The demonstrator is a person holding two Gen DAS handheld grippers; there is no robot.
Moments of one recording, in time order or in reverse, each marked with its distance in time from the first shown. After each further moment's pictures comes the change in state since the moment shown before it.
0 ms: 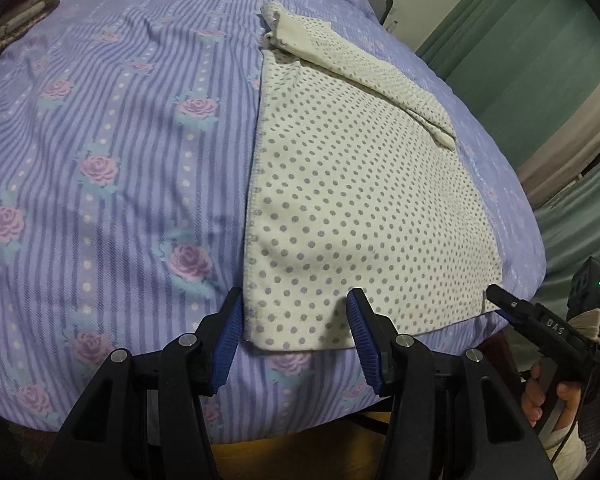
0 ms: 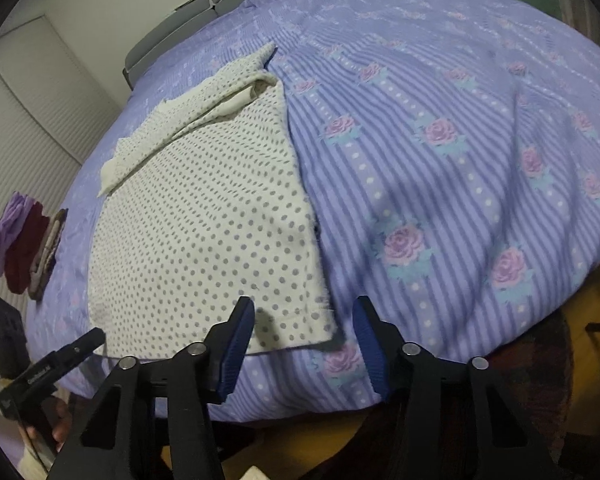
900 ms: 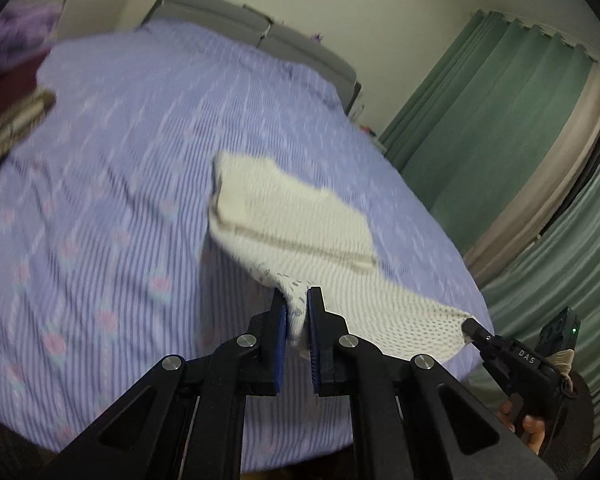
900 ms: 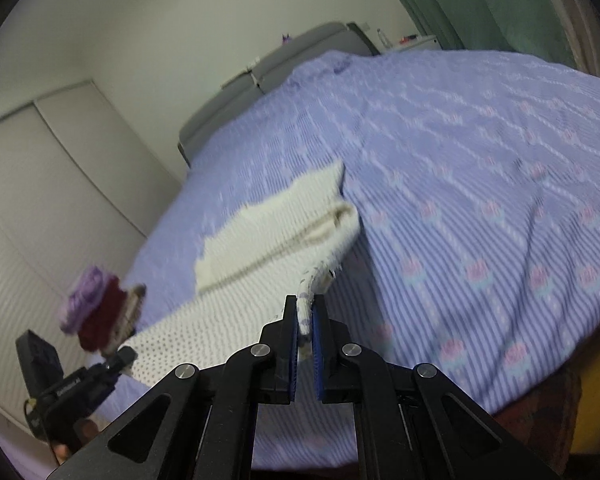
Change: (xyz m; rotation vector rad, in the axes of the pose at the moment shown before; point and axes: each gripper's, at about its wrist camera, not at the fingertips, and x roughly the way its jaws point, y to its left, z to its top) left arm -0.111 -0.042 0.075 -0.009 -0.336 -0.107; right arm -0.085 0.030 0.056 0.061 -0.296 0.225
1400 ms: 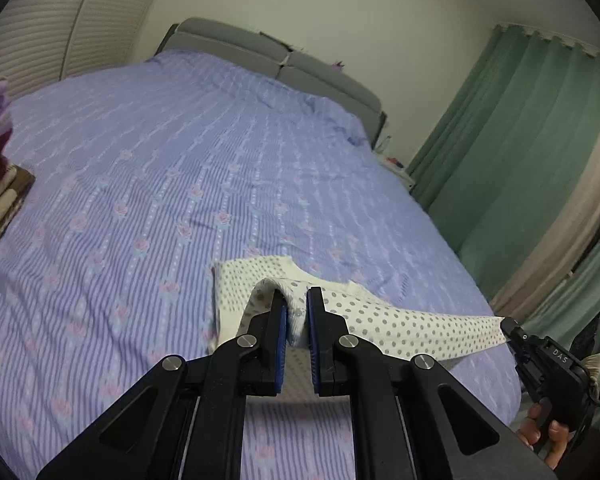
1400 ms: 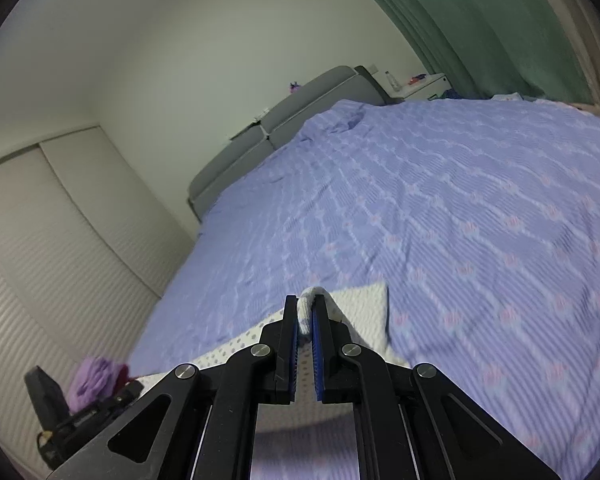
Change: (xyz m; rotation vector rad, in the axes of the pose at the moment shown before) left arm 0.081 -0.002 0.126 -0.014 -0.067 0.111; right arm 0.072 0.035 0.130 0.009 -0.151 0.027
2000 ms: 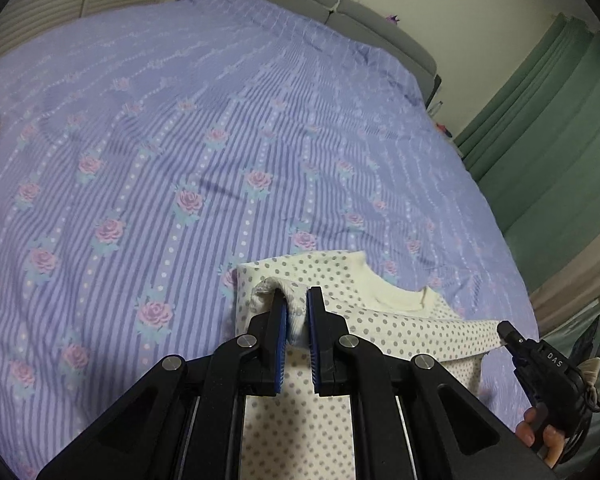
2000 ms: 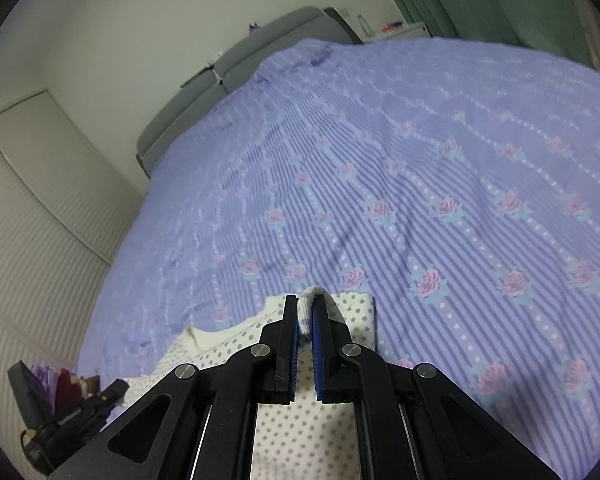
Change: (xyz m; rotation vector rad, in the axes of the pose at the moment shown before) left arm 0.137 0.046 0.011 -0.107 0.186 0.108; right arm 0.164 -0.040 0.009 0.028 0.209 -0.143
